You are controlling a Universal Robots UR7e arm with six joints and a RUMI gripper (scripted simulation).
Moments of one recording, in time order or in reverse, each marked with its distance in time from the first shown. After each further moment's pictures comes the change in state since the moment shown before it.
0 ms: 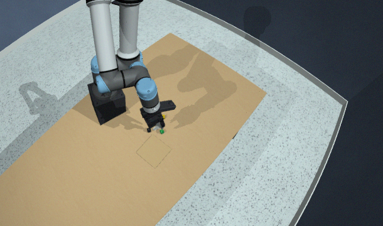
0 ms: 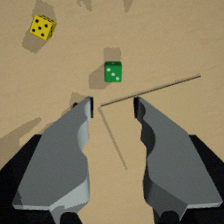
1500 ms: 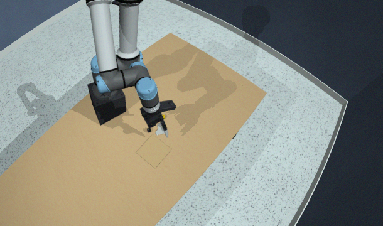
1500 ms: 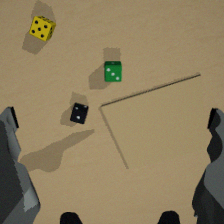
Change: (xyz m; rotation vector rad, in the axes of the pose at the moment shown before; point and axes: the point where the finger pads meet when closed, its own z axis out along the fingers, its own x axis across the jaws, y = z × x) arm 0.000 0.000 -0.001 -0.001 0.000 0.015
